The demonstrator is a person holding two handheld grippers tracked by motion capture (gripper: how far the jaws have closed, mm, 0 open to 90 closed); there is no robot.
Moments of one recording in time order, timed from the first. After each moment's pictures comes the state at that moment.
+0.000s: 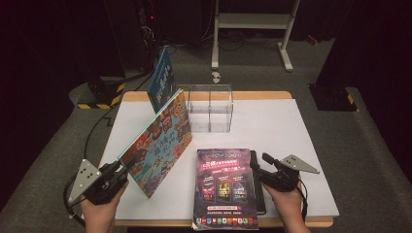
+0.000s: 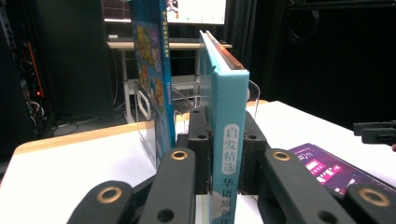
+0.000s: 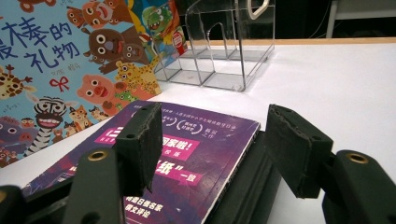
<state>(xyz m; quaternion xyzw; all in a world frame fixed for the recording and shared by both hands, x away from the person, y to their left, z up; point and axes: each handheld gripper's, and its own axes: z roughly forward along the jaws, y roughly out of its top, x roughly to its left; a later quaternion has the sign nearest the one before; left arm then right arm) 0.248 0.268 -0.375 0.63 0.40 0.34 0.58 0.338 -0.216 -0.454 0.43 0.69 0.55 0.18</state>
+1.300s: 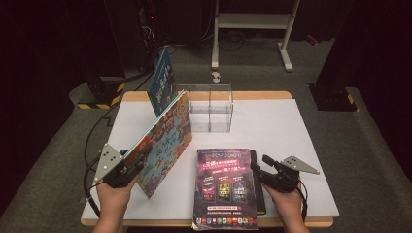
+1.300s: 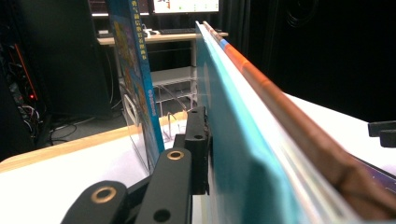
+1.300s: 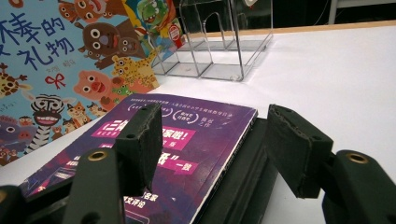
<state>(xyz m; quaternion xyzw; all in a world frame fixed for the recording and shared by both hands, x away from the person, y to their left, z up) 0.288 0.241 -0.372 0.66 0.38 0.34 0.56 0.339 -0.219 -0.462 0.45 0.69 0.55 0.17</state>
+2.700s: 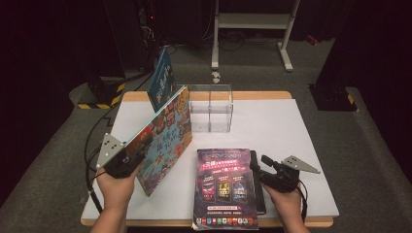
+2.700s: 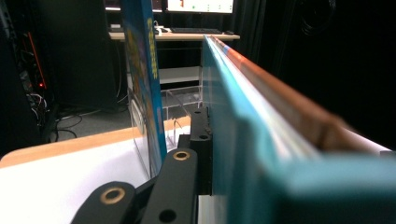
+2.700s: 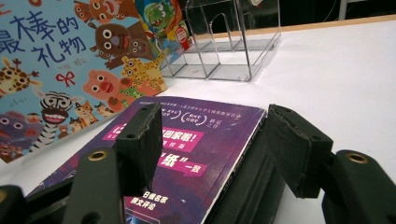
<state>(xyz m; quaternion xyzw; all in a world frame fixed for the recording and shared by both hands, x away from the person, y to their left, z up) 0.305 0.232 -0.347 0.64 0.42 0.33 0.55 0.340 -0.220 -0.462 0.45 0.68 0.56 0.15</state>
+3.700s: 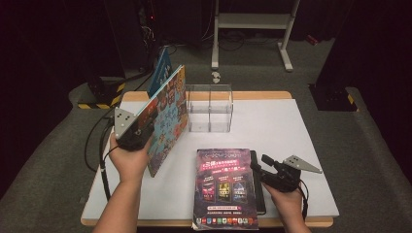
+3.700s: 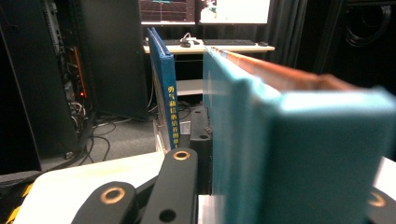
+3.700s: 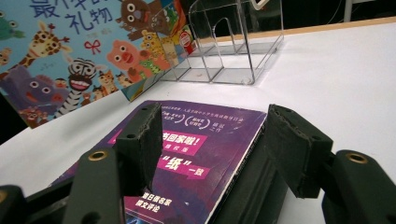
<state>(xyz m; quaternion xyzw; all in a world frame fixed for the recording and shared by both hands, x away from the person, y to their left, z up) 0.360 0.204 -0.325 0.60 0.46 0.39 0.53 0.340 -0.223 -0.460 0.45 0.68 0.57 0.14</state>
